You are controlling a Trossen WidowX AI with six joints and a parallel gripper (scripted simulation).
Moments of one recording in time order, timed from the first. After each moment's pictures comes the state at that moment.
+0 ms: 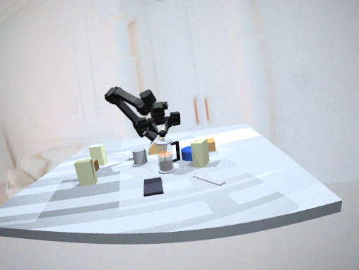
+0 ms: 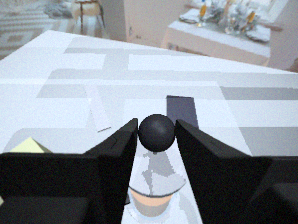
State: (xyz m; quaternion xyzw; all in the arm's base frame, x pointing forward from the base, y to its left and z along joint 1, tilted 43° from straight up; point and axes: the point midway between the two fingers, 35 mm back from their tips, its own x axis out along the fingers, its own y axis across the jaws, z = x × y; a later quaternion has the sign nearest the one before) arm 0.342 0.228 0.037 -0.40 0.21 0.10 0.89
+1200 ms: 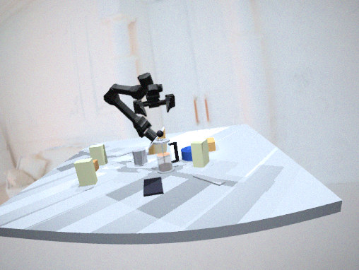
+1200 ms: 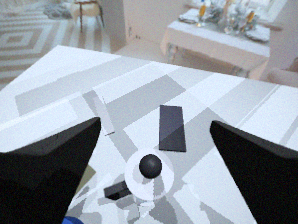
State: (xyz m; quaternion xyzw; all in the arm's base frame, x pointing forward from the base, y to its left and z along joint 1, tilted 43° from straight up) arm 0.302 0.264 0.103 -0.39 0.21 0.10 0.89
